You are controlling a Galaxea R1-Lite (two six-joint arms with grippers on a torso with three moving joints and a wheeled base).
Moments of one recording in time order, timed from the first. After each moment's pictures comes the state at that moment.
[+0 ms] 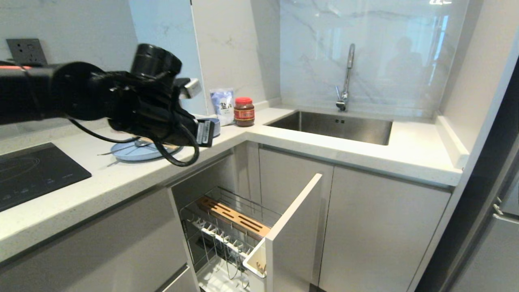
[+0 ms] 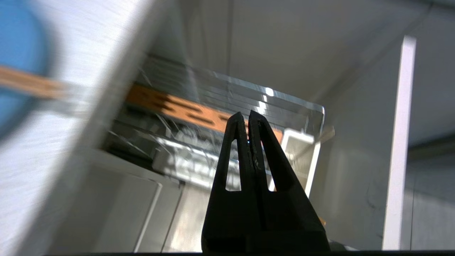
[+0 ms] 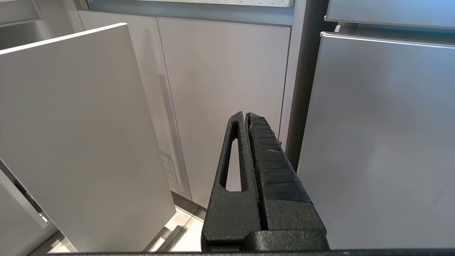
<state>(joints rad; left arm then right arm) -0.39 1.81 -1.65 0.45 0.11 -0.07 0.00 0.00 0.00 0.00 0.00 0.02</state>
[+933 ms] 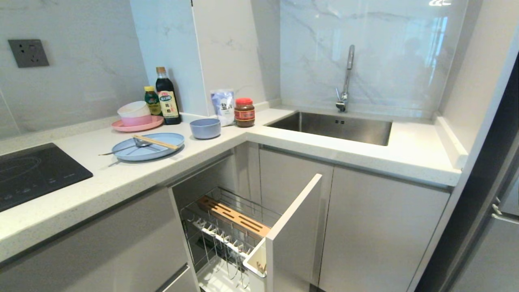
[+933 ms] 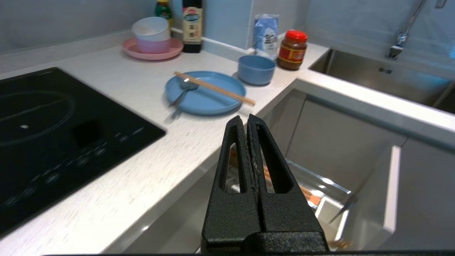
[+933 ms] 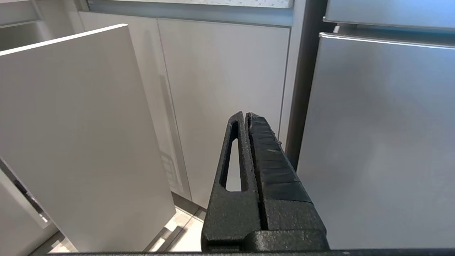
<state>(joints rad) -0.08 0.82 -1.21 0.45 0.16 -0.03 0.00 0.00 0.00 0.00 0.00 0.02</state>
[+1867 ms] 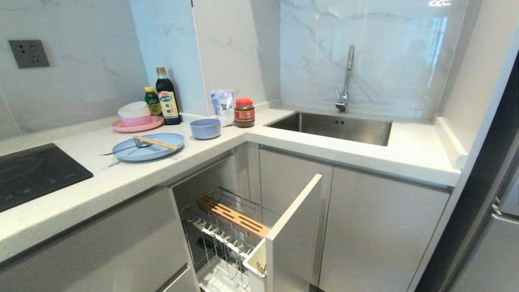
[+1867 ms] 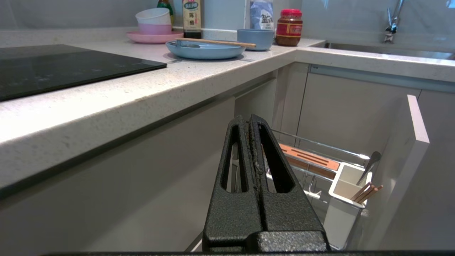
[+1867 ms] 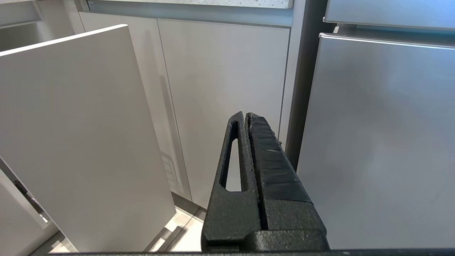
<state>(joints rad) 0.01 0.03 -0.36 0.21 0.06 0.02 0.00 0.00 0.00 0.00 0.00 0.02</state>
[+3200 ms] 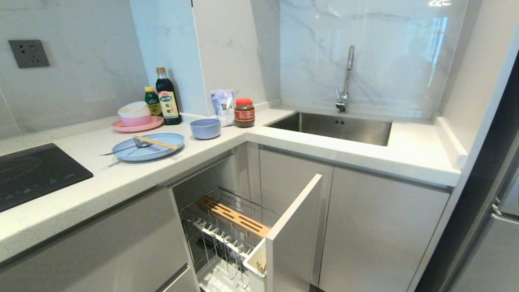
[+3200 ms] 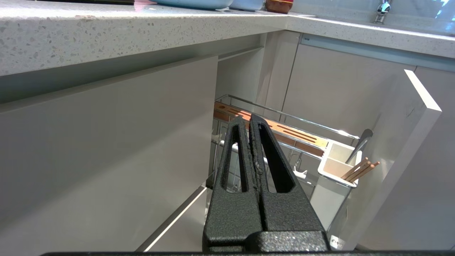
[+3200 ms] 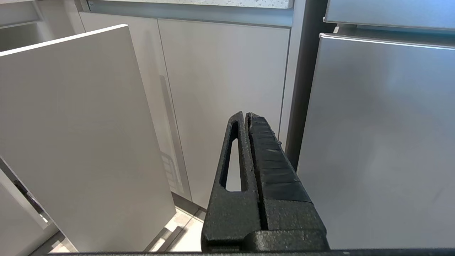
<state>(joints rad) 0.00 0.00 0.00 -0.06 0.01 -0.08 0.00 0.00 0.00 0.00 0.00 0.02</state>
